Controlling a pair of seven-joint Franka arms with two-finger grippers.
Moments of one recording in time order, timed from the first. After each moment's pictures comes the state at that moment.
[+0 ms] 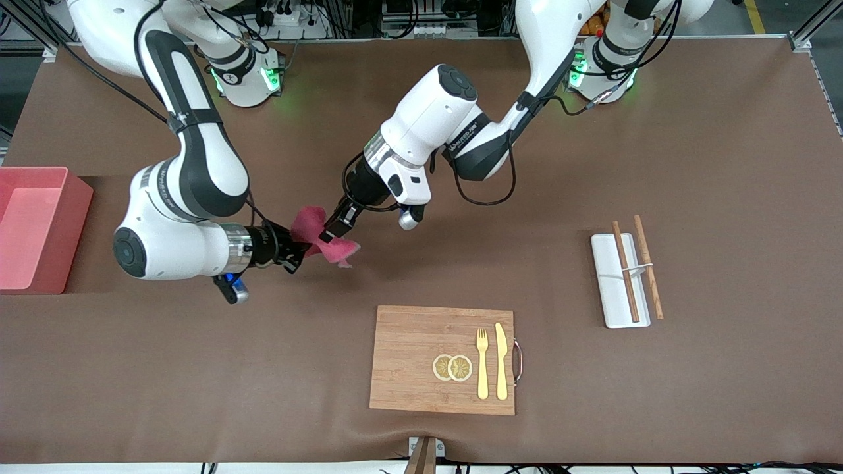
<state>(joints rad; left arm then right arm) -0.73 0.67 -0.18 -1.34 -0.19 2.85 -1.97 0.34 0.48 -0.11 -1.57 0.51 1.78 0.93</state>
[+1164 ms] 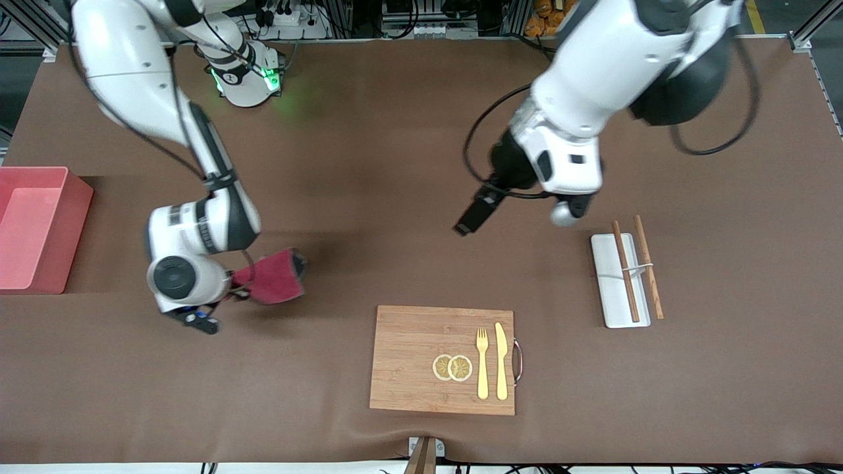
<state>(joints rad) -0.45 0.30 -0.08 -1.29 -0.24 1.88 -1.37 0.18 0.66 -0.13 -1.62 -0.19 2.08 0.51</state>
